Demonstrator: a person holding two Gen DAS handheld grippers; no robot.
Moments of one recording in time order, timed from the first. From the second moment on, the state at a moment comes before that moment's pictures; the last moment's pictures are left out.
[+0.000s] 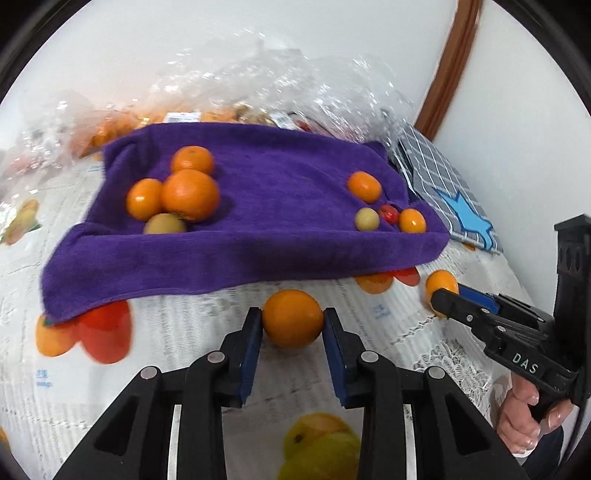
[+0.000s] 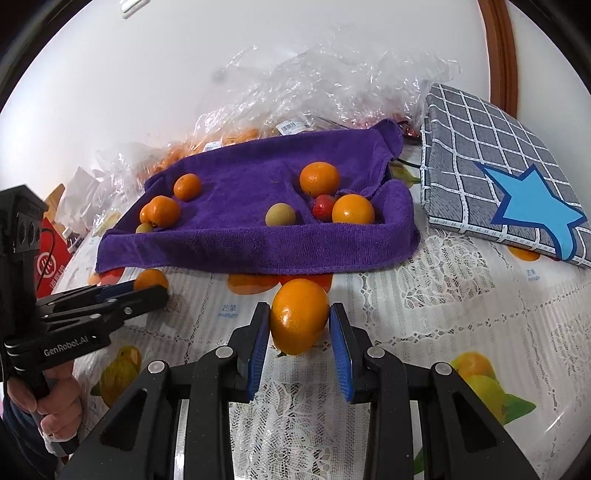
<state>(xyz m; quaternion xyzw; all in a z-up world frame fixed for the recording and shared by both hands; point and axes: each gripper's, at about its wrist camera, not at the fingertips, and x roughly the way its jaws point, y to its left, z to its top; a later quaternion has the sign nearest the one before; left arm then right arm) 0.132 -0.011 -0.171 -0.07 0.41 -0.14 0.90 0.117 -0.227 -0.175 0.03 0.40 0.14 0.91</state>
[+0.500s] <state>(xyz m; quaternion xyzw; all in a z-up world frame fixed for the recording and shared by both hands) 0.114 0.045 -0.158 -0.13 0.35 -0.08 0.92 0.115 -0.239 -0.172 0.06 0.38 0.11 0.91</state>
